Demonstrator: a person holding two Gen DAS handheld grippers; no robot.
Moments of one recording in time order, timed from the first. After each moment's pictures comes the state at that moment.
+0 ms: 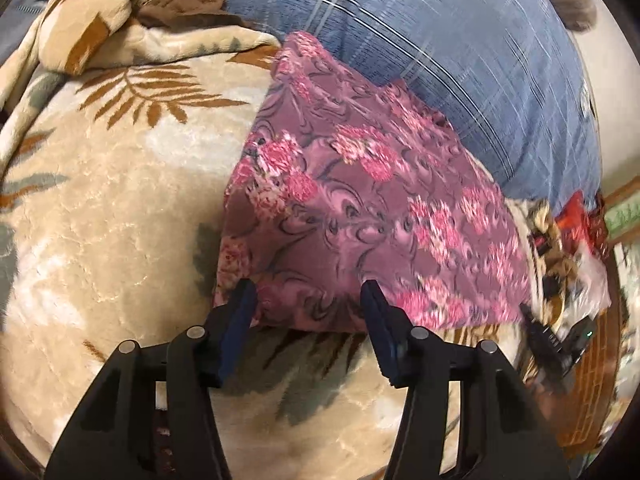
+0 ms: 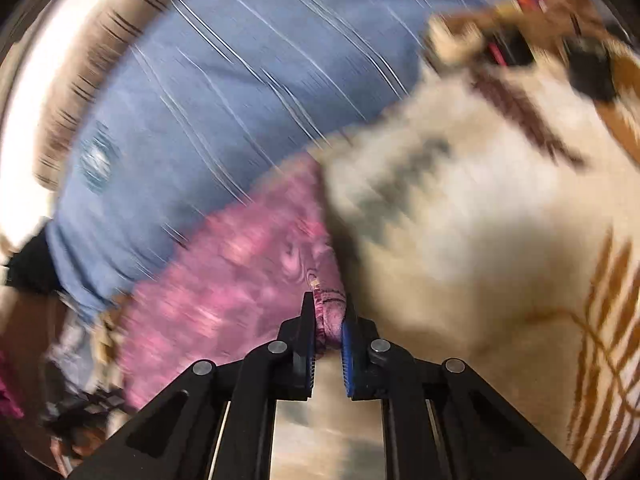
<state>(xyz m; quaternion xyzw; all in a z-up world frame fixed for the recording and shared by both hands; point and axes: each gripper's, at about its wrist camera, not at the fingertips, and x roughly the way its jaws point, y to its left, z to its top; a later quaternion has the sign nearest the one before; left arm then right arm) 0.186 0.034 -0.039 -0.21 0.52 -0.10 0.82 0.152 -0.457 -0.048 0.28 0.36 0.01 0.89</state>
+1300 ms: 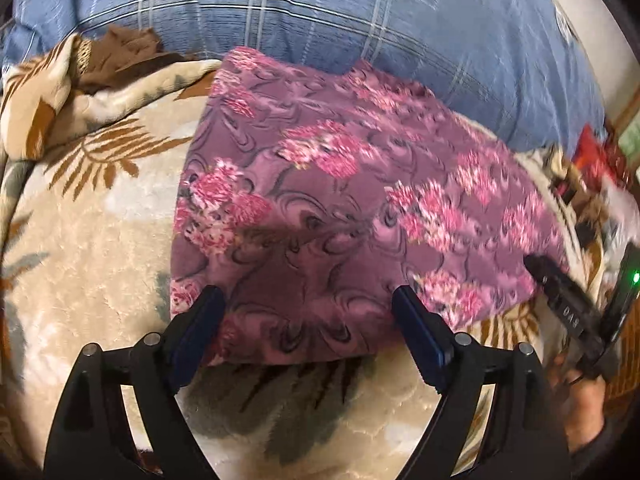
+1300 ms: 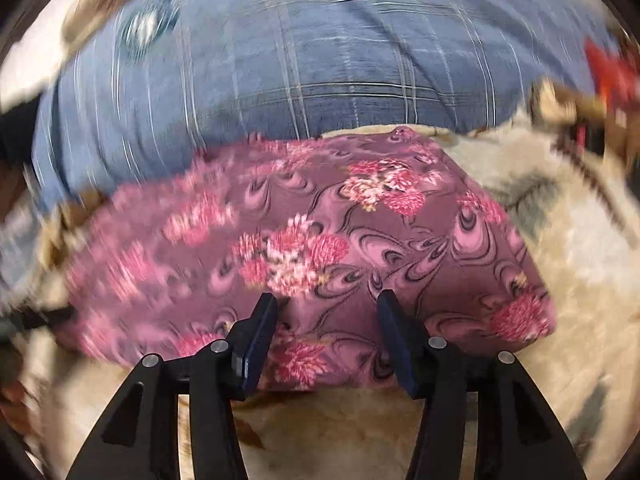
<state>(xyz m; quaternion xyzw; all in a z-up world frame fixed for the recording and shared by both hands) 0.203 -0.010 -0.039 -0.08 0.50 -0.11 0.85 0.183 -0.306 -0.040 0.04 0.39 -0.02 0.92</state>
